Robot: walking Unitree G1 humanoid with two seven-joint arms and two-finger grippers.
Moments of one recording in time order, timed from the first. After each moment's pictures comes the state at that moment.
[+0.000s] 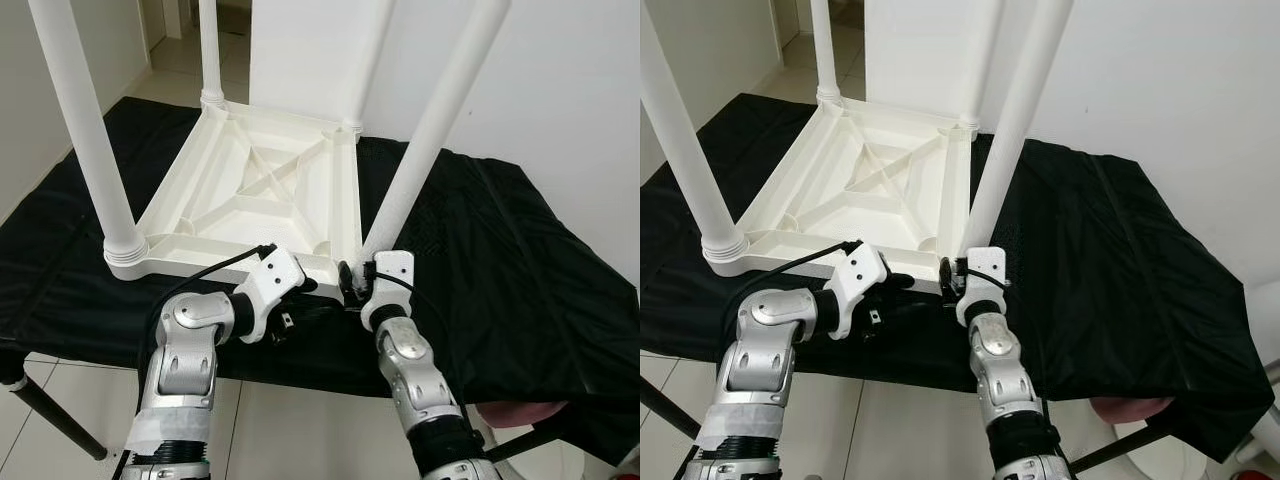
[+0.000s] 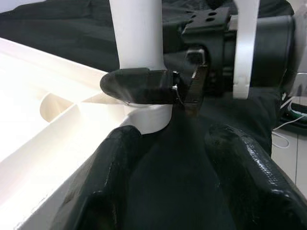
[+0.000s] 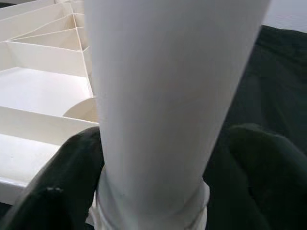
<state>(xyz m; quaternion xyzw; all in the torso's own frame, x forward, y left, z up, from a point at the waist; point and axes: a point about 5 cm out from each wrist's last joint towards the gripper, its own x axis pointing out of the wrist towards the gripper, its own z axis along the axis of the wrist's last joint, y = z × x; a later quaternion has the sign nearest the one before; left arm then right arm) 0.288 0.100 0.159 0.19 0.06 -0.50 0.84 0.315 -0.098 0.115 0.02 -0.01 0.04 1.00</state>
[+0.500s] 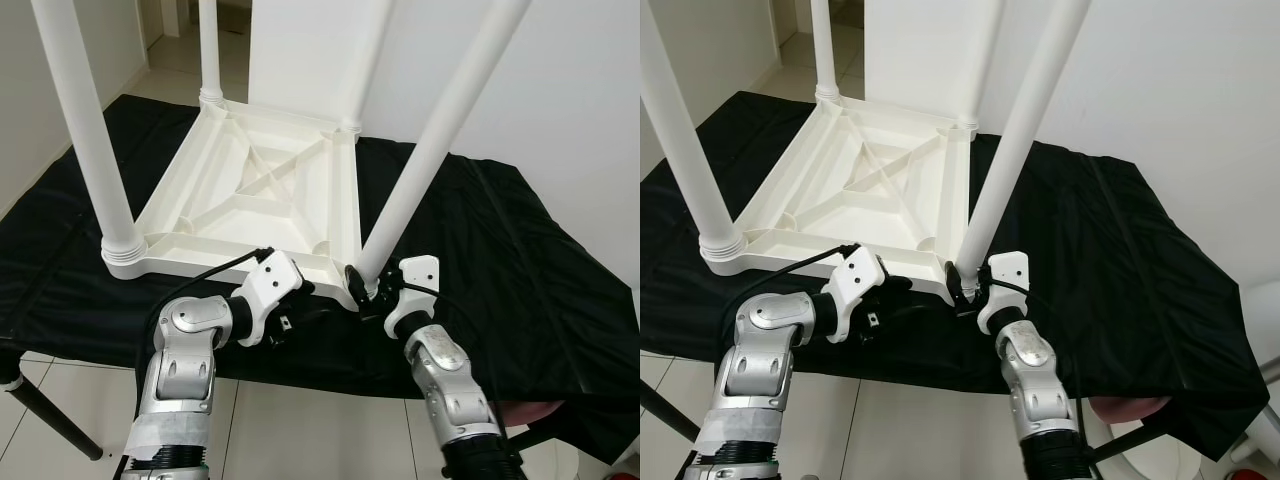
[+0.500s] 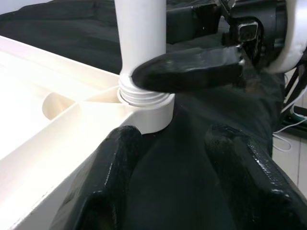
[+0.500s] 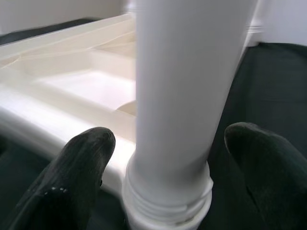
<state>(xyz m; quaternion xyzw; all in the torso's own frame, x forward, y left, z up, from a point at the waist) 0.287 0.101 0.157 0.18 0.06 -0.50 0.85 0.303 -0.134 0.120 0.01 -0.04 0.24 0.97</state>
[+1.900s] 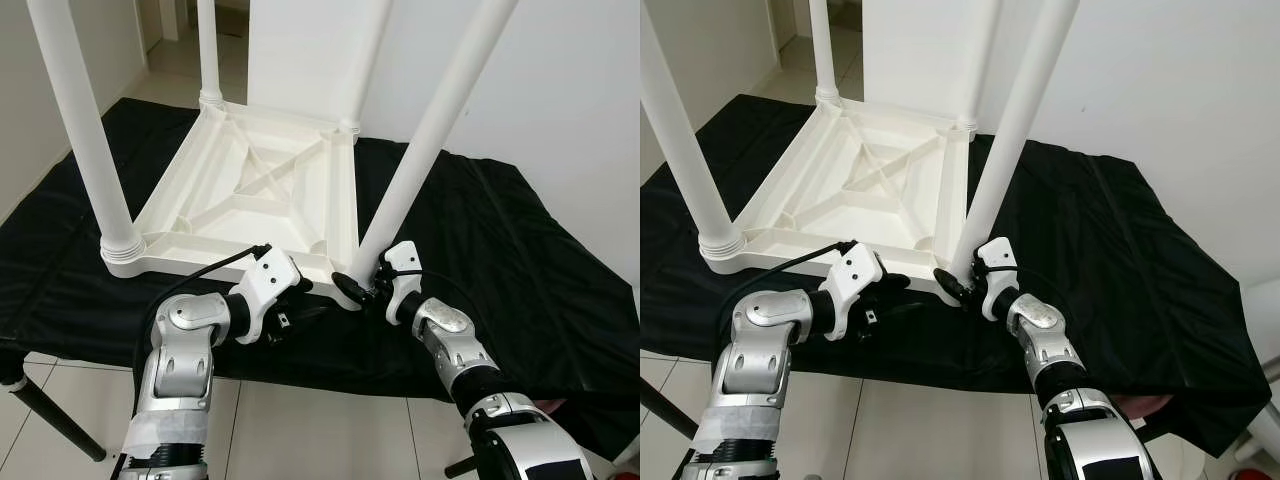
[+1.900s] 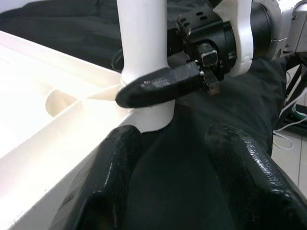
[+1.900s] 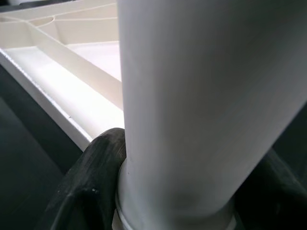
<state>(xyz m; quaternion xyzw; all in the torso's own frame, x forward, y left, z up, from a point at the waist) 0.287 0.104 0.159 0.18 0.06 -0.49 0.85 0.343 -0.126 0.106 -0.03 0.00 0.33 0.94</state>
